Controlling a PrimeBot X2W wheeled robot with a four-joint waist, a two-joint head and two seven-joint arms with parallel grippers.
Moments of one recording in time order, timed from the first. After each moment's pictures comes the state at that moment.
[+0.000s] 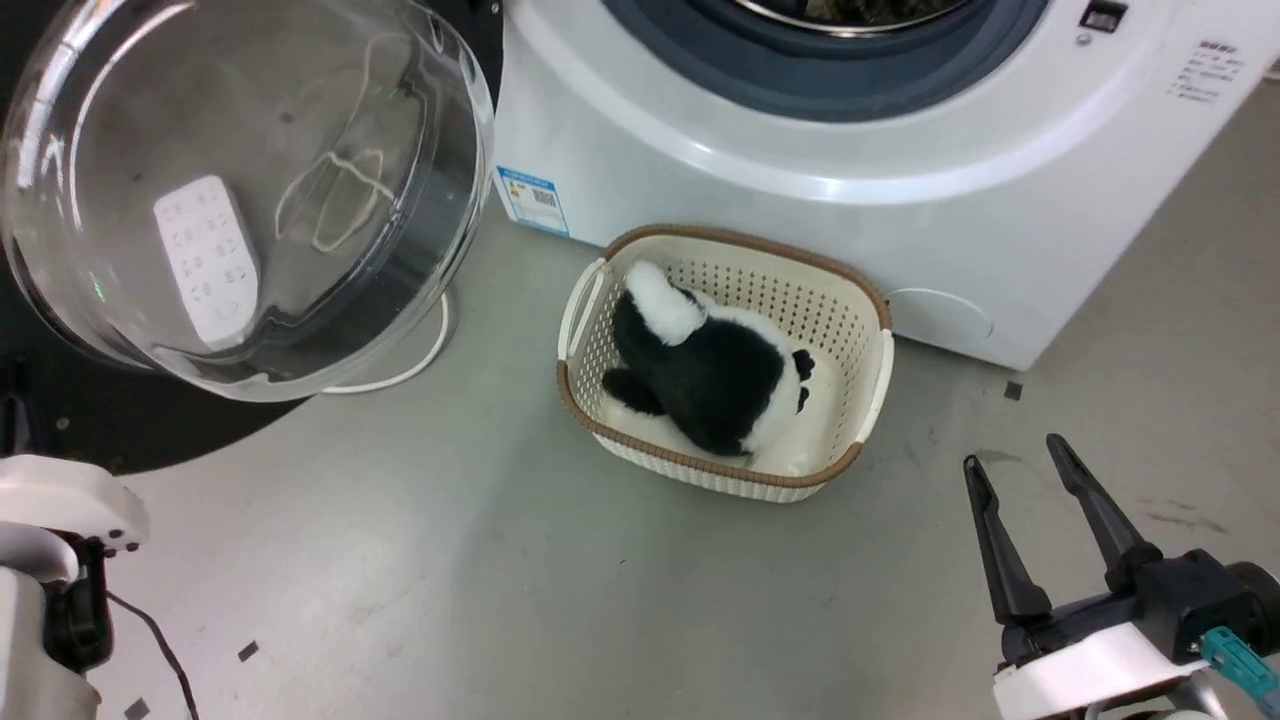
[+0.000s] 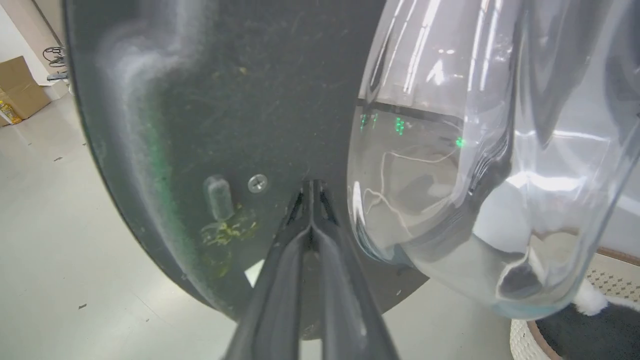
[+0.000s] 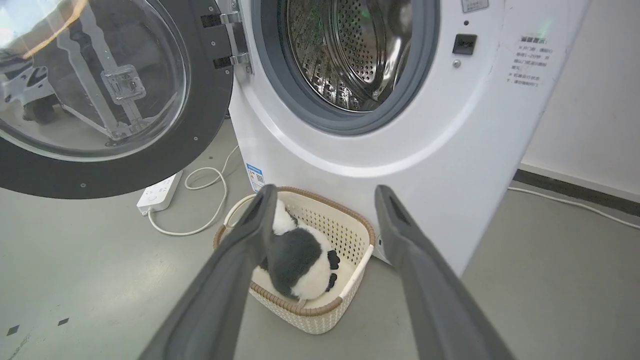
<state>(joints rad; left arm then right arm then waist) -0.42 0.49 0.02 0.56 -0.46 0.12 -0.25 -0.02 -0.08 0.01 -0.01 0.03 0.13 -0.22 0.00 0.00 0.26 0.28</state>
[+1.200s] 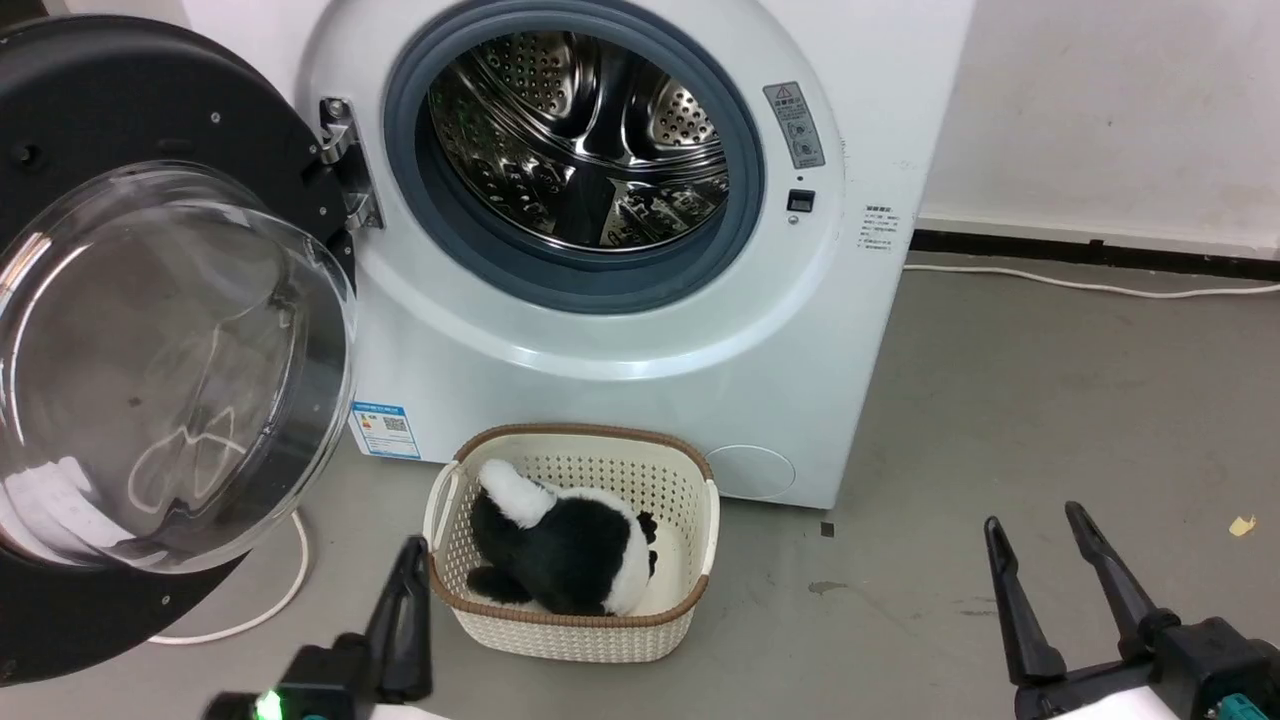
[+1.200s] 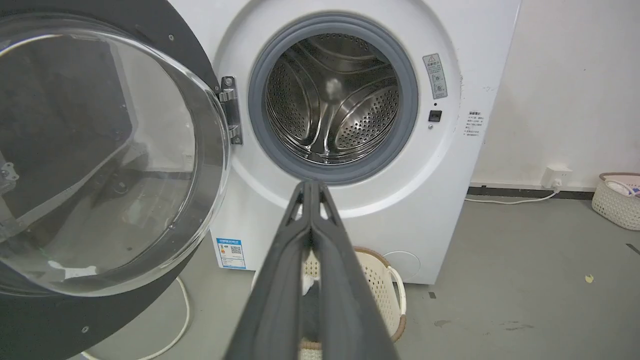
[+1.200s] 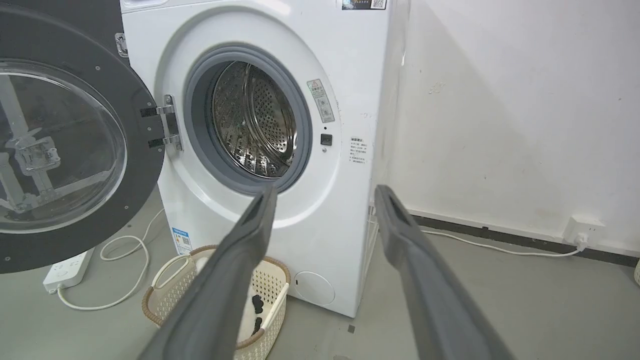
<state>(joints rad) 0.07 0.16 -0.19 0.03 -0.18 0.14 -0.26 0.08 -0.06 -0.04 0.00 0.05 0.13 -0.26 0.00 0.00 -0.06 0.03</state>
